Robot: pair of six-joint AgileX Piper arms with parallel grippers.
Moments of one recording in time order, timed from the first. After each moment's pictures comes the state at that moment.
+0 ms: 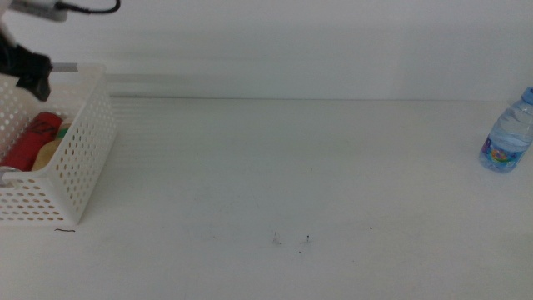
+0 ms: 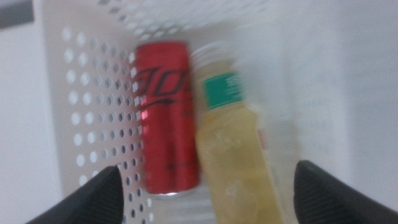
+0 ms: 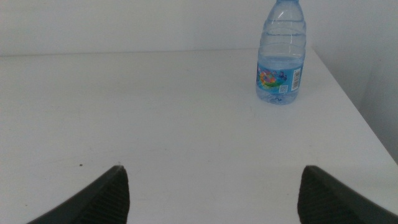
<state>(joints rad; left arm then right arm) 0.17 1.88 -1.78 0.04 1.14 0.35 0.04 0.00 0.00 -0.07 0.33 0.10</state>
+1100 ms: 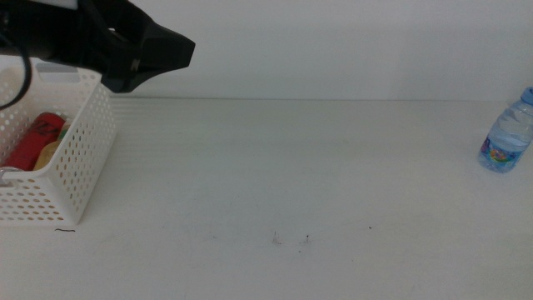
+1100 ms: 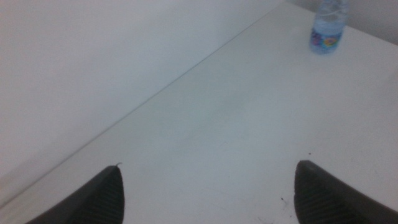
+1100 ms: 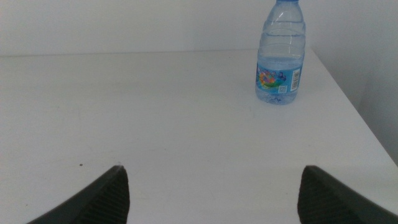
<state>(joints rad) -0.30 1.10 -1.27 -0.49 0.85 0.64 0.04 0.00 0.00 -0.07 0.33 0.10</state>
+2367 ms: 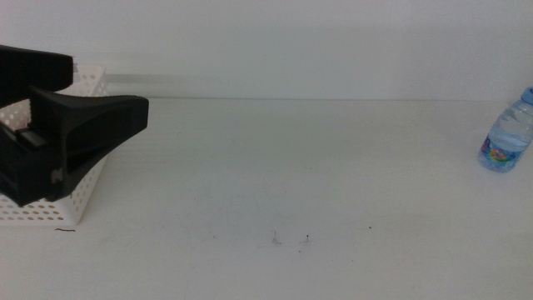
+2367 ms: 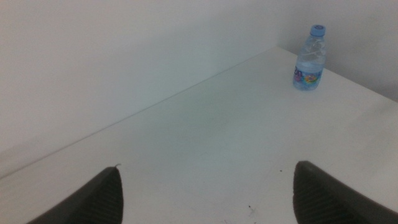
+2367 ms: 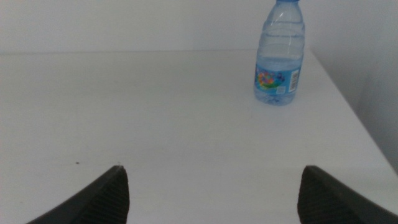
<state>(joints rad) -0.50 0.73 -0.97 -0.26 0.68 0.27 0.04 0.00 0.00 -0.07 0.33 0.10</state>
